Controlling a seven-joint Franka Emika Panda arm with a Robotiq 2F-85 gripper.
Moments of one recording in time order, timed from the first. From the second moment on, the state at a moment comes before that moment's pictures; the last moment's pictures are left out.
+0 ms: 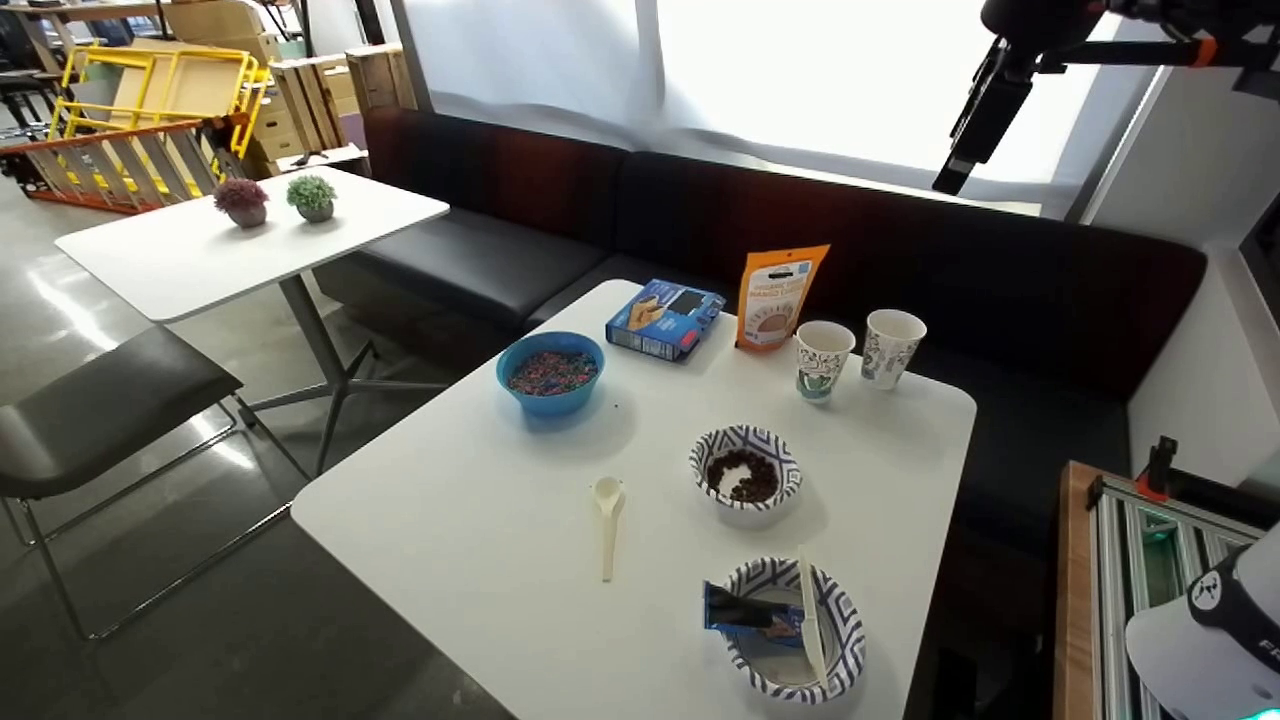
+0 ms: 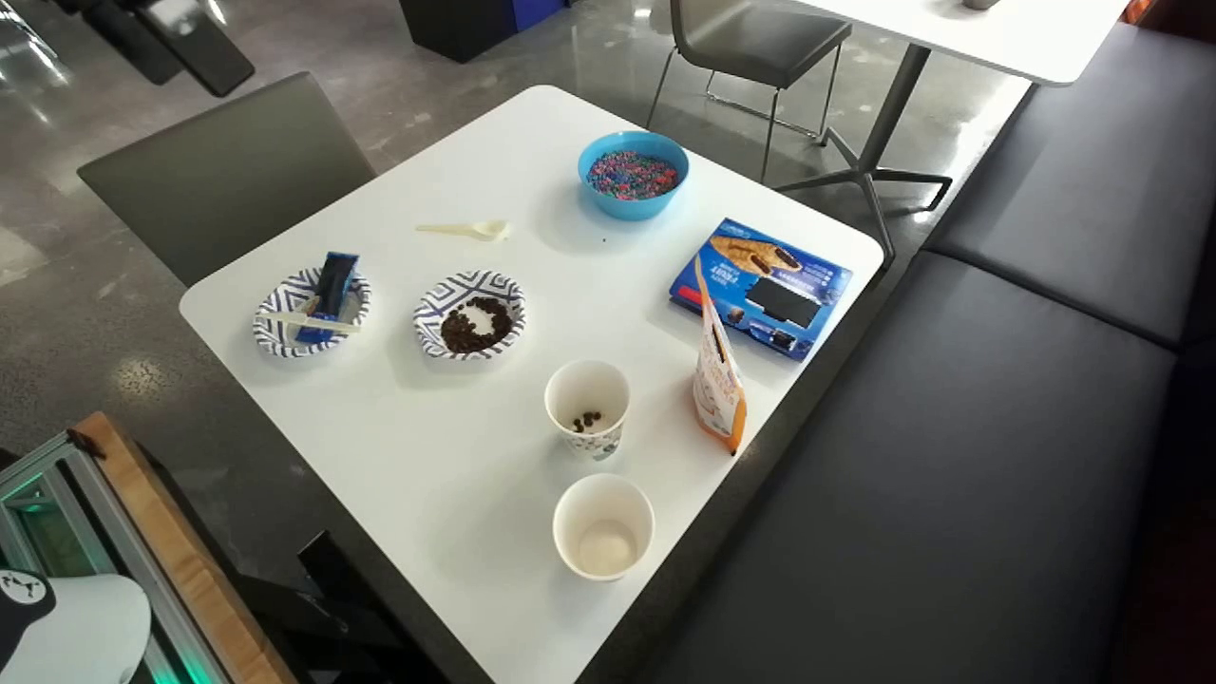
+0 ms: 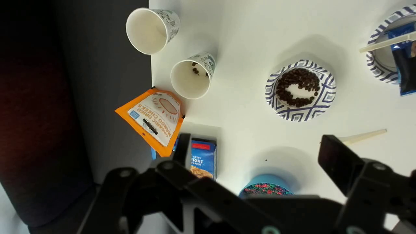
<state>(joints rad) -0.08 -0.78 -0.02 -2.47 -0.24 1.93 -0.14</state>
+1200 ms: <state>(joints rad) -0.02 -0.15 0.12 -2.03 0.00 1.95 0.55</state>
